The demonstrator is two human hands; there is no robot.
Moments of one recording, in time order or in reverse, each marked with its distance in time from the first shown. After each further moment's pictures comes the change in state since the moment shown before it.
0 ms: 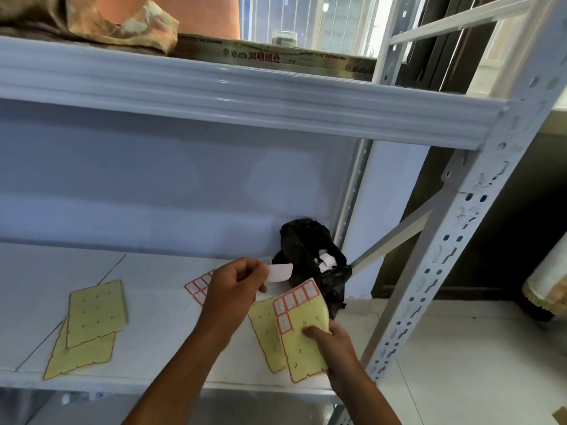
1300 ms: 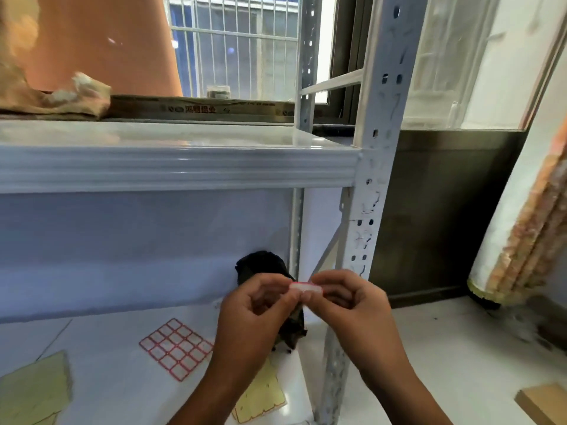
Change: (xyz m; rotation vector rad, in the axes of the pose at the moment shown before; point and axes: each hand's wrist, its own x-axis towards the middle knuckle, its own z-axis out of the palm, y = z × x) left_hand -0.053 0.083 0.091 -0.052 -0.172 0.343; right_hand -0.153 -0.151 -0.086 -0.019 0.062 -0.733
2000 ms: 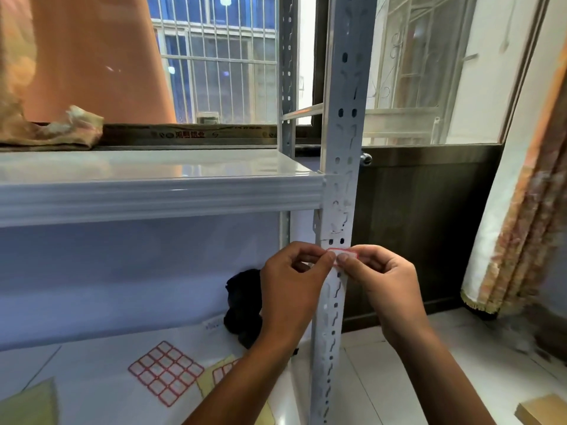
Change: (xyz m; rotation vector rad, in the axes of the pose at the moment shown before) left_hand 0.049 0.046 0.090 0.049 0.109 0.108; right_hand 0.051 -0.023 -0.069 0.065 0.206 -0.088
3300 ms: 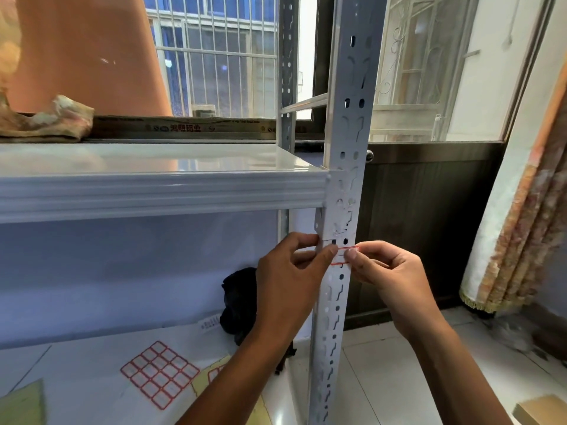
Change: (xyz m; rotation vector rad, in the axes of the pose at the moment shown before) left_hand 0.017 -0.011 0.000 0.009 -0.081 0.099; right_hand 0.030 0.016 -0.016 -0.049 -0.120 -0.042
